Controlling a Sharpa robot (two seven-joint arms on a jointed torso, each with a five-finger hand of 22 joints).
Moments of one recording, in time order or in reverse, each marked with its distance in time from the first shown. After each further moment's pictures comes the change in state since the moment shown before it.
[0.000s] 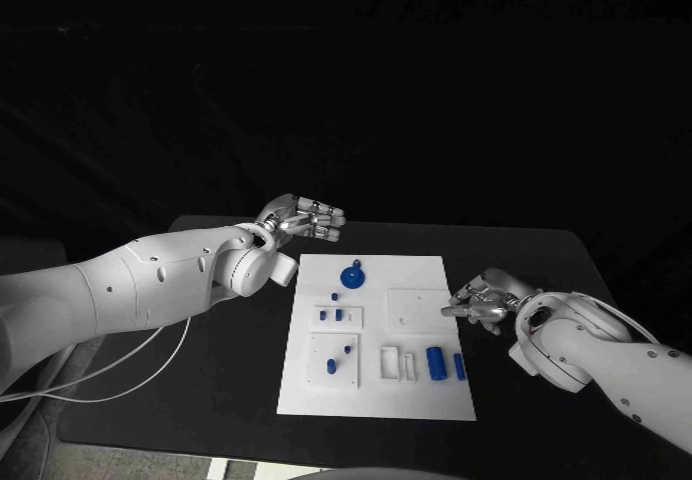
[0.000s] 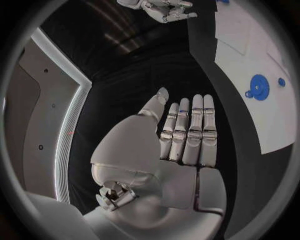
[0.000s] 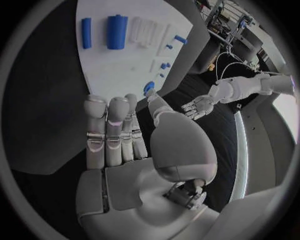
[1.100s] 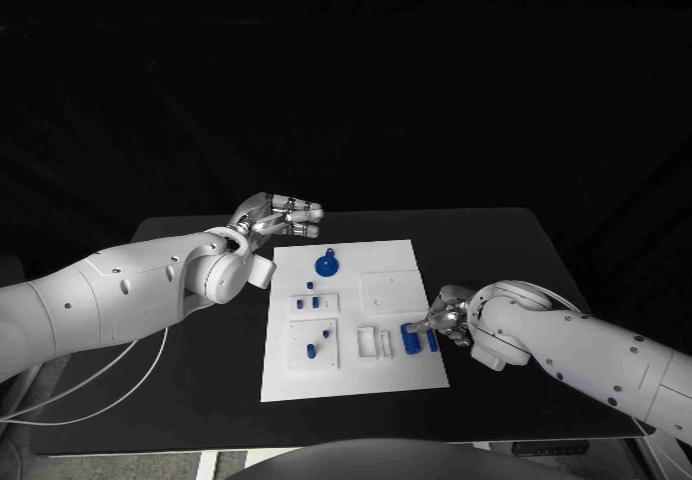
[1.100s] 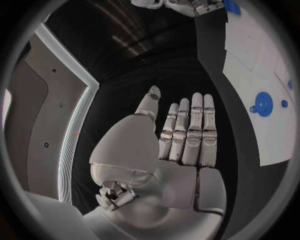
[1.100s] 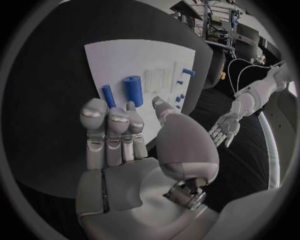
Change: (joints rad) left arm -0.058 -0.007 0.000 0.038 0.013 0.003 0.056; left_hand -0.033 -0.006 -0.161 0.069 0.064 -0.006 -0.005 0.000 0.000 -0.004 0.000 0.000 0.000 0.044 -0.009 0.000 0.000 -0.012 0.007 -0.007 0.012 -0.009; right arm -0.039 0.110 -0.050 -0.110 0.090 0.225 -0.207; right_hand -0.104 -0.041 0.032 0.133 0.033 0.001 -0.005 0.000 0.032 0.105 0.000 0.272 0.527 0.004 -0.003 0.095 0.269 0.002 0.000 0.000 0.179 0.000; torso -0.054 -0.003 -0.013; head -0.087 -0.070
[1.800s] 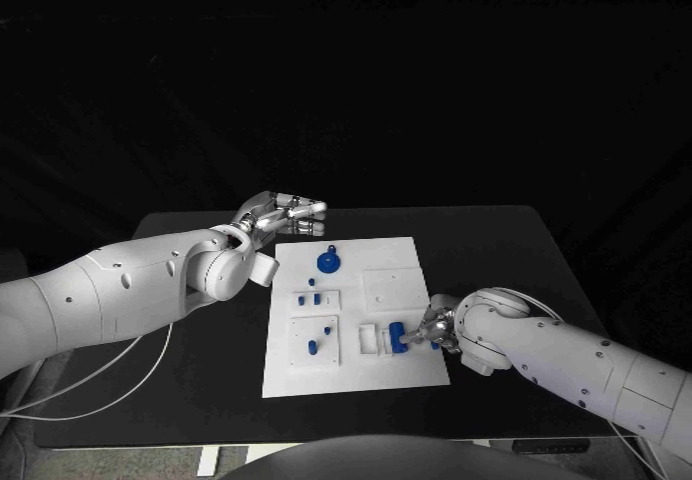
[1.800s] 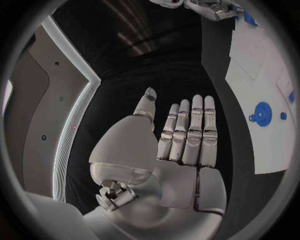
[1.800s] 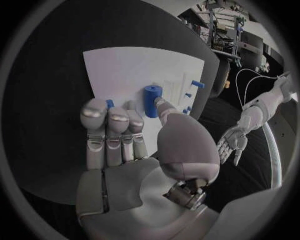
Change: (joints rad) left arm -0.002 -0.007 0.000 0.011 0.048 0.057 -0.003; left_hand -0.038 0.006 -0.033 0.044 -0.035 -0.015 0.008 0.000 0.000 -0.028 0.011 0.000 0.000 -0.045 0.020 0.000 0.000 -0.004 -0.025 0.018 -0.010 -0.013; right arm -0.022 0.095 -0.019 -0.109 -0.065 0.043 0.004; right_hand 0.004 -0.020 -0.006 0.023 -0.023 0.006 -0.006 0.005 0.016 0.000 0.000 -0.030 -0.005 0.000 0.000 -0.016 0.006 0.000 0.000 0.000 -0.002 0.000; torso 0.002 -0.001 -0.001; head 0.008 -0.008
